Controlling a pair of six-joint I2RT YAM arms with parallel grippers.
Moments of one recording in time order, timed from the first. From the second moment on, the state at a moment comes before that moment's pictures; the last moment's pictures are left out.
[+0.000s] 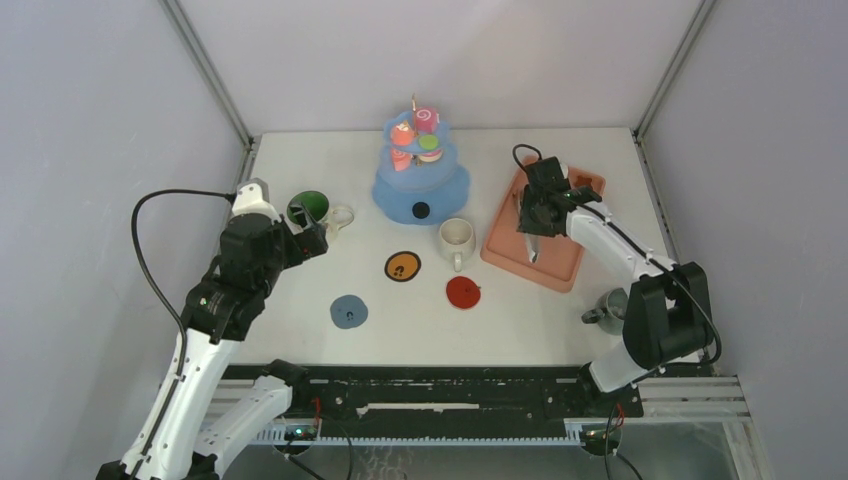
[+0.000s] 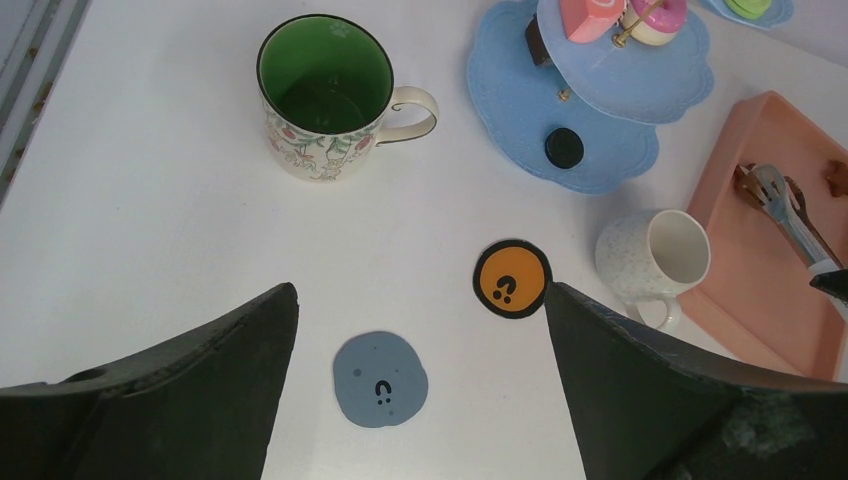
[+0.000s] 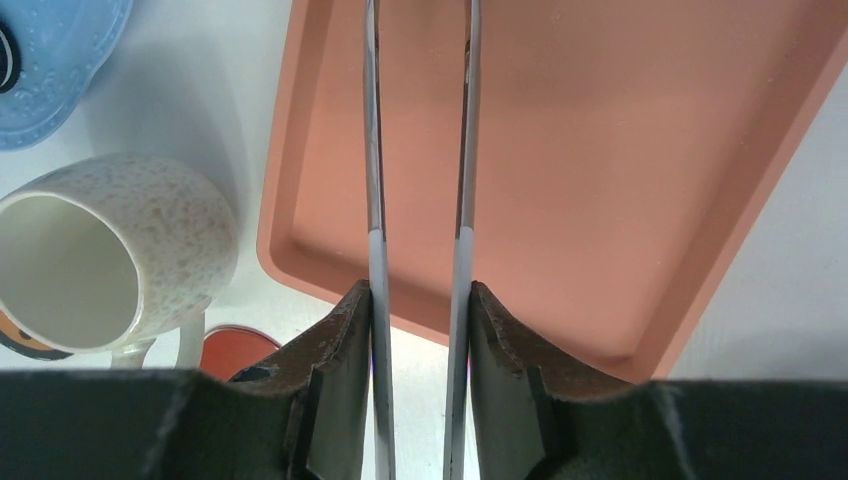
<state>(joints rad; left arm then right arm) -0.33 0.74 1.03 -0.75 -0.31 -0.47 0.32 1.55 1.18 -0.65 0.17 0.44</state>
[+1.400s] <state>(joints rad) -0.33 0.74 1.03 -0.75 -0.31 -0.47 0.29 1.58 1.26 -0.71 0.16 0.31</state>
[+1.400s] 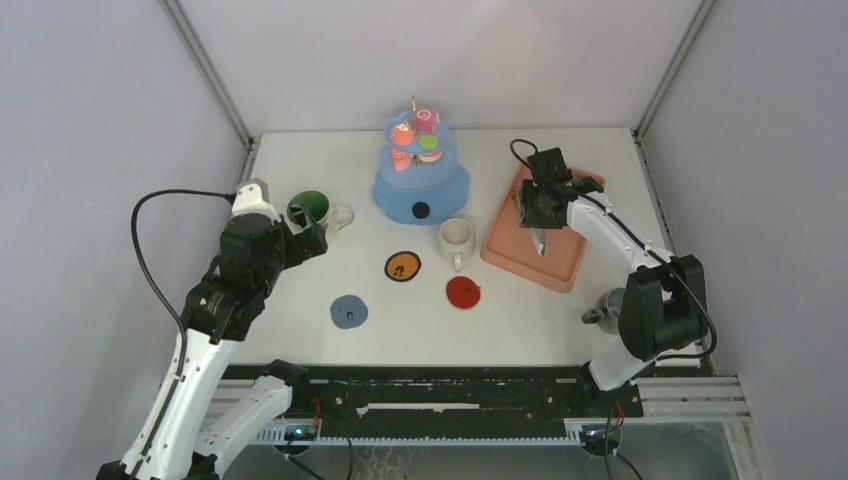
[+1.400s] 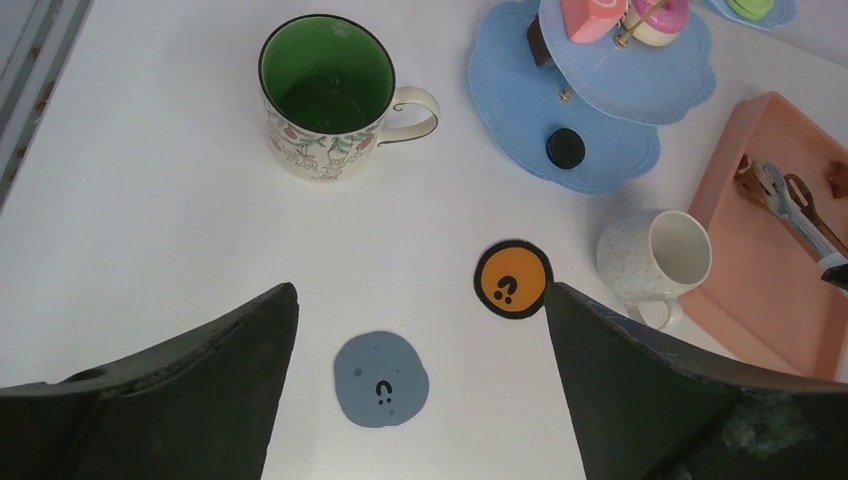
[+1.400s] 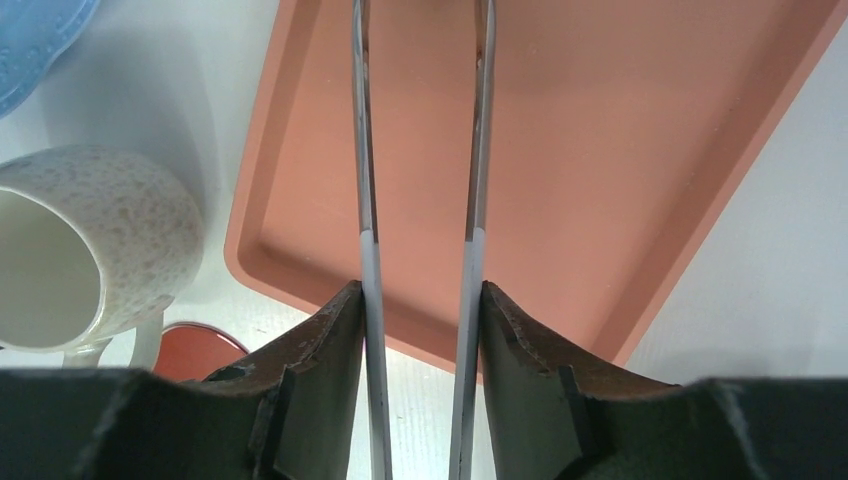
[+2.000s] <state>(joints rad) -0.33 0.73 1.03 -0.77 -0.31 -0.47 0.24 1.63 1.28 -0.71 0.09 0.19</state>
